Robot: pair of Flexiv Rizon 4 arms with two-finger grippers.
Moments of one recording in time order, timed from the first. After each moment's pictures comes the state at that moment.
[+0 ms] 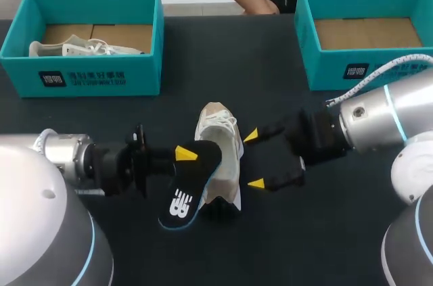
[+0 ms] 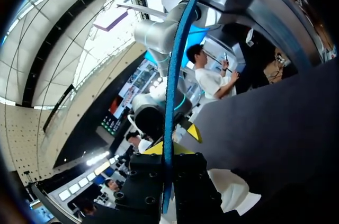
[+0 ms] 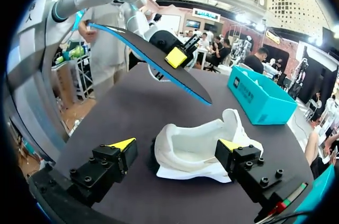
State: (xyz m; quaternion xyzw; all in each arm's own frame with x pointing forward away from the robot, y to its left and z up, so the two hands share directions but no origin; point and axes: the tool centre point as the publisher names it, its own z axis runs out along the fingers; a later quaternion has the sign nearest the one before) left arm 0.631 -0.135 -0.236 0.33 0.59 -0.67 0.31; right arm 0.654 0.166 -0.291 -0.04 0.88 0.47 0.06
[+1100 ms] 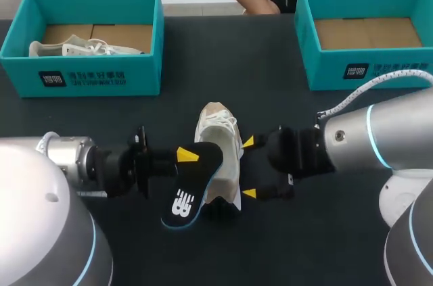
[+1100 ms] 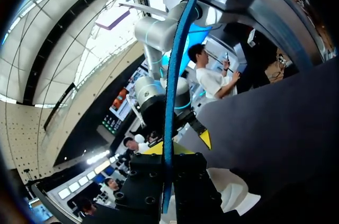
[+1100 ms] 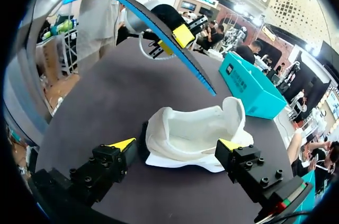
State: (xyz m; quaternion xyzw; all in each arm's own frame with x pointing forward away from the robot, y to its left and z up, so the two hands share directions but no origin) left arm 0.632 -0.137 -0.241 0.33 0.59 -0.67 0.31; right arm 0.658 0.168 -0.313 -0.05 0.91 0.38 0.14
